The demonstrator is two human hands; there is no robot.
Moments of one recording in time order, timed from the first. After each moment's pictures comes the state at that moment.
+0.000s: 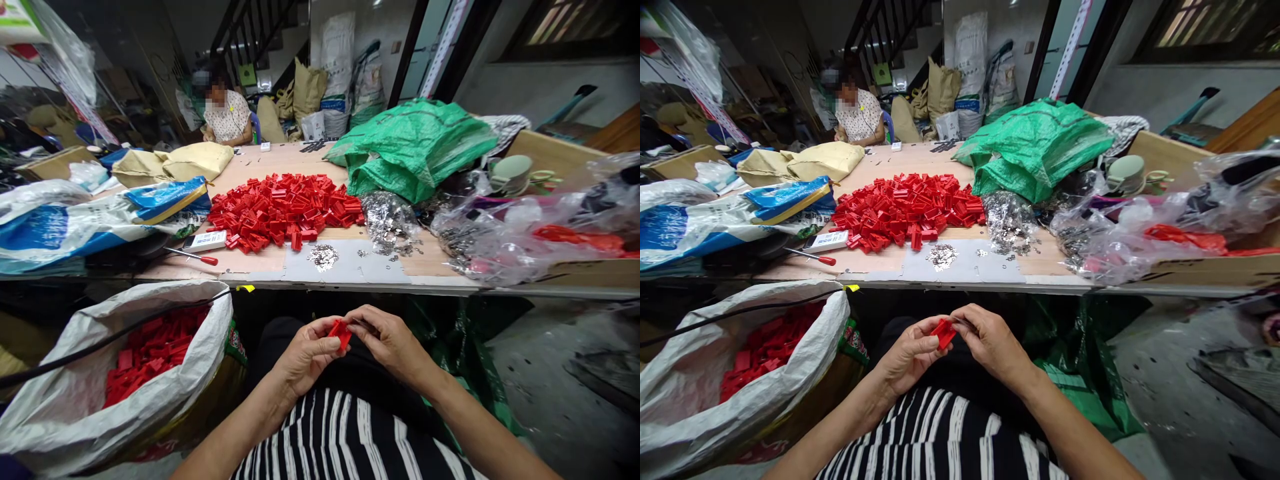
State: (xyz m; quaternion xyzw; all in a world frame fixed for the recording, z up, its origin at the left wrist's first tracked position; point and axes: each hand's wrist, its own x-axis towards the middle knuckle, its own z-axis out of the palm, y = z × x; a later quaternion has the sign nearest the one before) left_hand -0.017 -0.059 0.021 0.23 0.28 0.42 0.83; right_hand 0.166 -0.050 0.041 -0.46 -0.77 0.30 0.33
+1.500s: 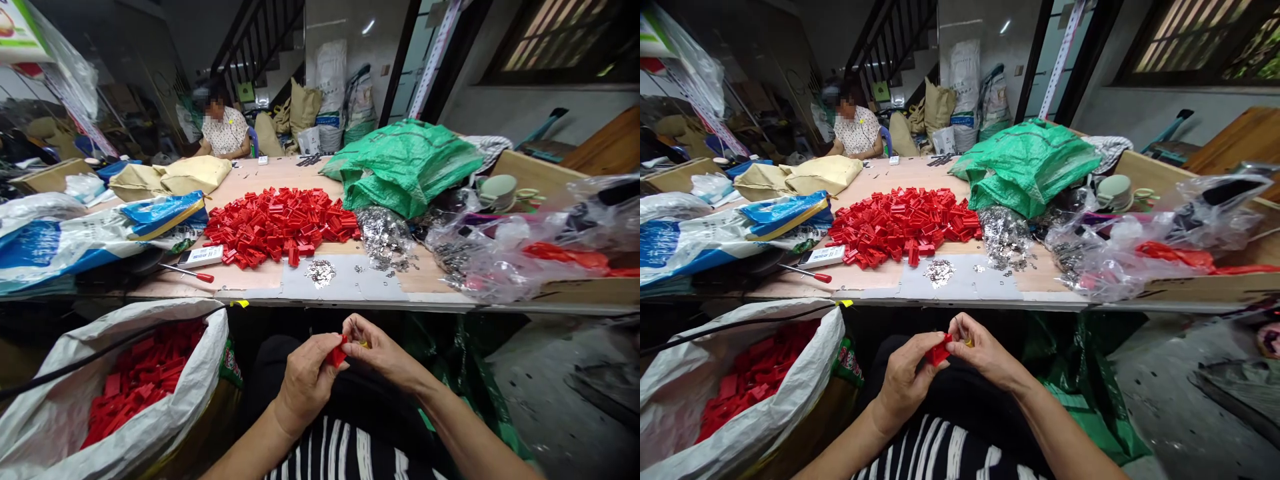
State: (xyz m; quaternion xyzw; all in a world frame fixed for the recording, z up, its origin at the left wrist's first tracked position) left_hand -0.019 -0.060 0.025 0.71 0.37 0.47 0.36; right_hand 0.161 -0.030 0.037 -0.40 -0.55 0.64 0.36
